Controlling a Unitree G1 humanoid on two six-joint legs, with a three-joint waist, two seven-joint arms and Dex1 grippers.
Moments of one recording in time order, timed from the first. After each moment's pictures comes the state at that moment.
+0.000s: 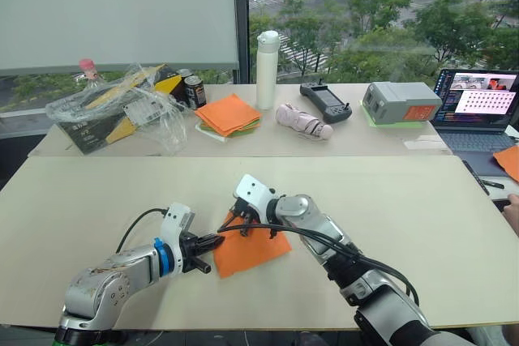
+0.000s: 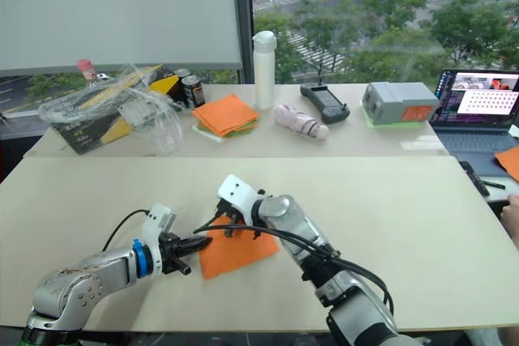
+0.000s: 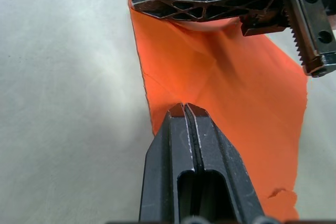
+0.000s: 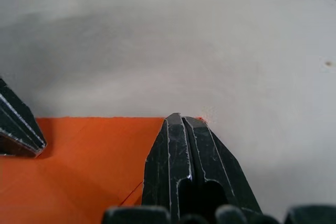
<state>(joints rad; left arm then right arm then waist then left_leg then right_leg) -0.07 0.52 0.10 -0.34 -0.68 0.98 -0.55 -0.69 -0.13 0.48 0.25 -0.09 0.50 0.70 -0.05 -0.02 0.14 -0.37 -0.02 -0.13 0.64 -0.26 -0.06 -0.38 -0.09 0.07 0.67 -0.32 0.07</state>
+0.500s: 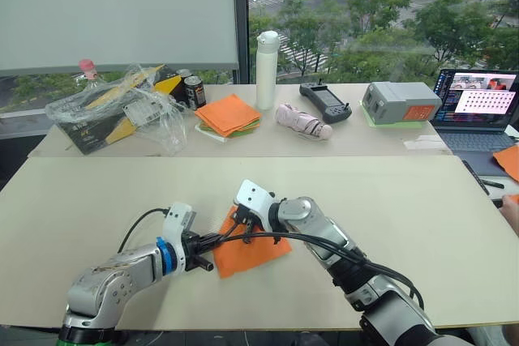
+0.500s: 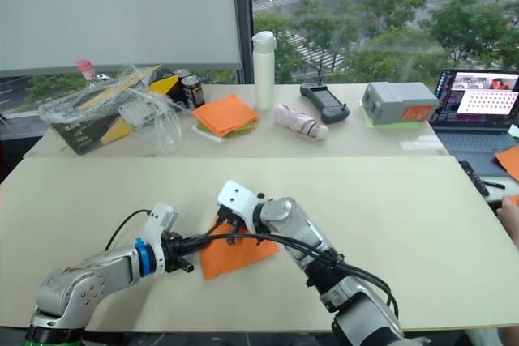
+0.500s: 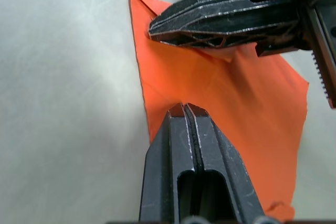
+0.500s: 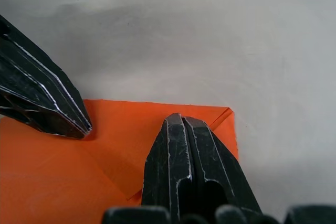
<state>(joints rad) -0.11 0.48 0.10 -0.33 -0.69 1.01 -0.49 -0.66 -0.15 0.50 0.20 -0.10 0.52 0.75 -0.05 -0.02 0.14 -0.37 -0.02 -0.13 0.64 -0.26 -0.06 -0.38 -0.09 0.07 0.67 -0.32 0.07</state>
